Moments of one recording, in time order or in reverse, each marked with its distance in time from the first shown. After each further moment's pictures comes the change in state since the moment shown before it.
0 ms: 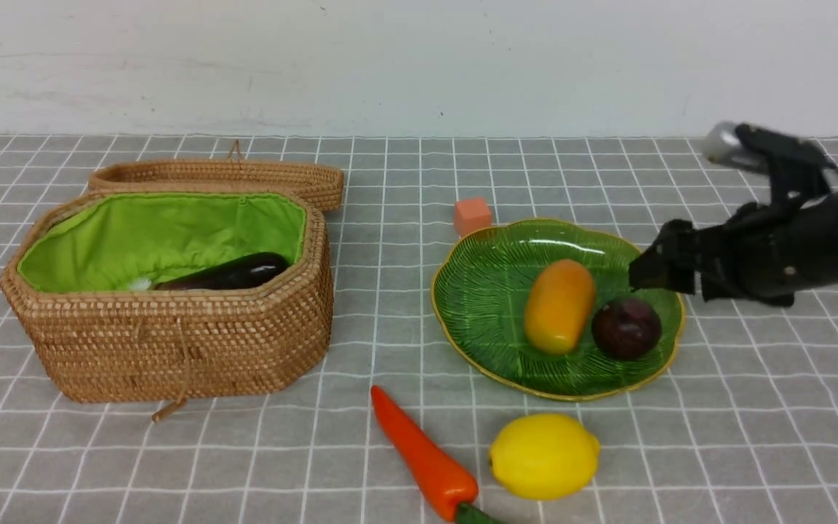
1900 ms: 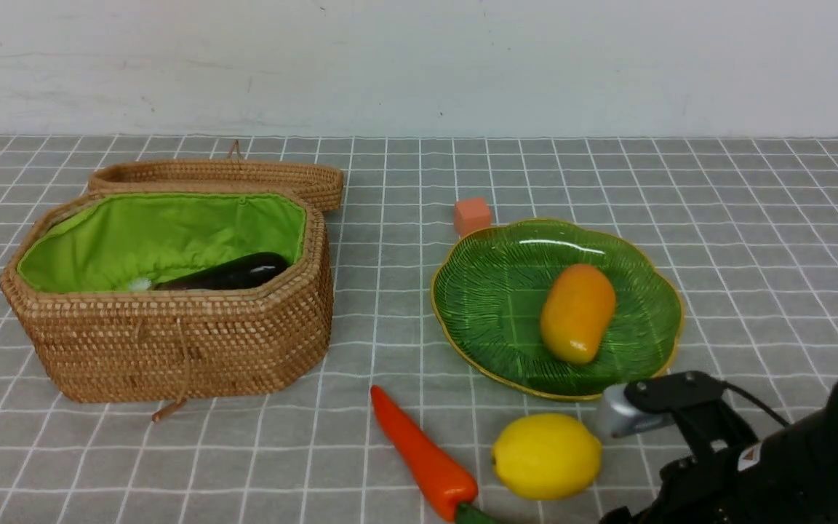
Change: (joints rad) right arm 0.354 -0.113 0.453 -0.047 0.012 0.103; left arm 0.000 0.000 0.000 0.000 0.000 0.000
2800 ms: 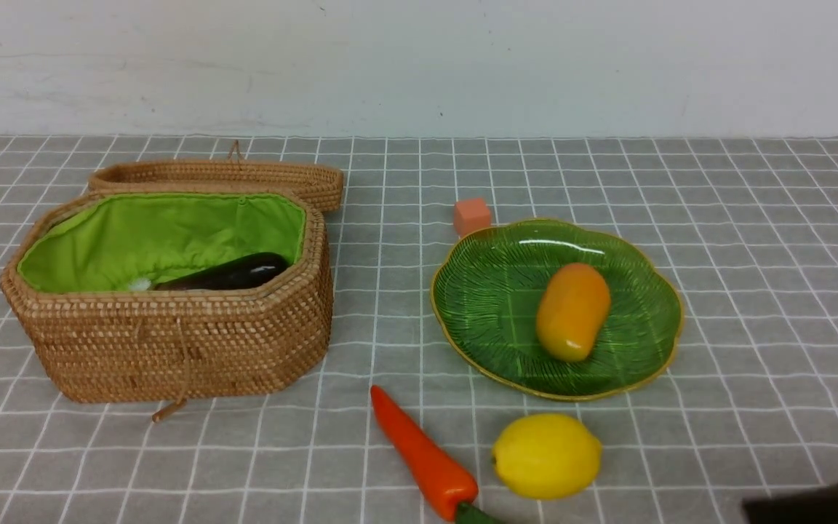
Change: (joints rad) right arm -0.049 -0.729 0.118 -0.044 0.166 -0.172; left arm 0.000 0.000 0.000 0.000 0.000 0.000
